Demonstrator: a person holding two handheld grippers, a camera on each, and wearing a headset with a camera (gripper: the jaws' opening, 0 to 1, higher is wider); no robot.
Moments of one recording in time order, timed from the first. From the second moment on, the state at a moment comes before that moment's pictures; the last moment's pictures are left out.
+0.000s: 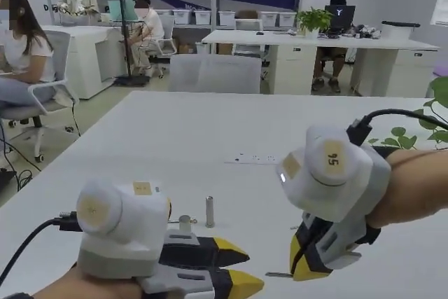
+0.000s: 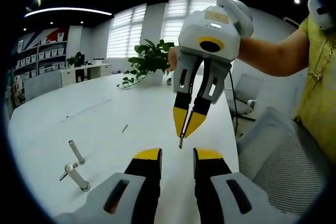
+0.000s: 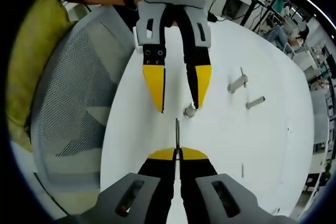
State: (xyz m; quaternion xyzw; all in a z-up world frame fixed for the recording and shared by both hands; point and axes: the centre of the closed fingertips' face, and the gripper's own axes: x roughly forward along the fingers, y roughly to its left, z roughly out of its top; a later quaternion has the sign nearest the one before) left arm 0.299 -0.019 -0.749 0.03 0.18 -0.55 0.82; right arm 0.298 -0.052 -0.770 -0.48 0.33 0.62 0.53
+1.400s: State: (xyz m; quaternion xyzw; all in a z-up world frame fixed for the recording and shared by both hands) left arm 0.299 -0.030 -0.750 -0.03 0.25 -0.54 0.80; right arm 0.297 -0.038 -0.758 -0.50 0.28 0.62 0.53
